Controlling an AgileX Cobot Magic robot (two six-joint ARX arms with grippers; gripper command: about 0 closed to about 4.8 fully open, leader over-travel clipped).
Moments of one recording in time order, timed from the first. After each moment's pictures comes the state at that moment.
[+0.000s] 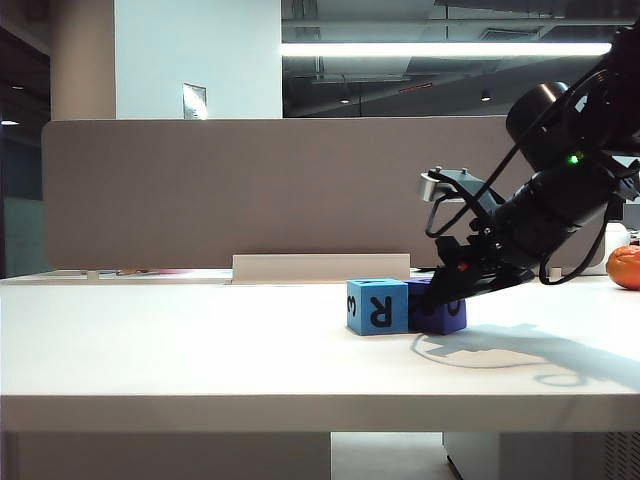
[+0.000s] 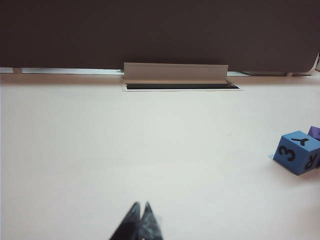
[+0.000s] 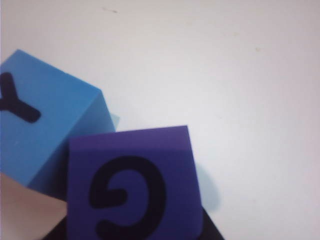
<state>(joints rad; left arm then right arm) 0.05 0.01 0.01 0.01 0.32 -0.06 0.24 1.83 0.94 0.22 -0.30 -0.34</state>
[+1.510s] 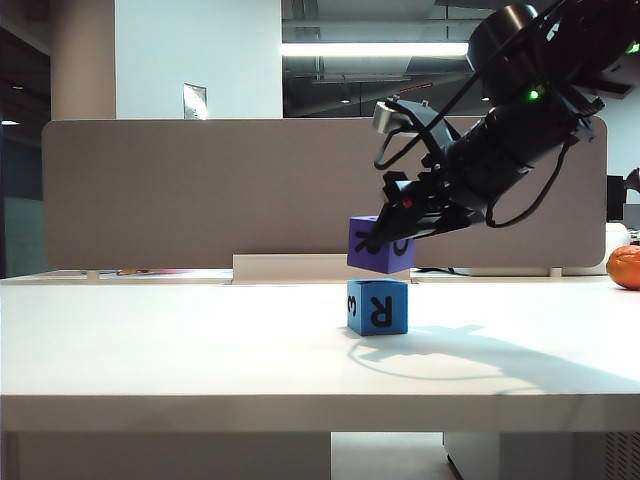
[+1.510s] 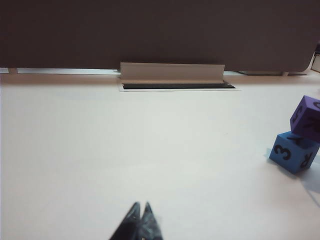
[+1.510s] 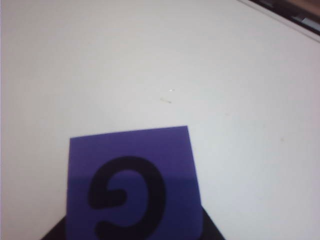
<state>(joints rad) 0.05 0.01 0.01 0.01 0.33 -0.06 0.39 1.71 0.95 0.25 -0.24 -0.27</state>
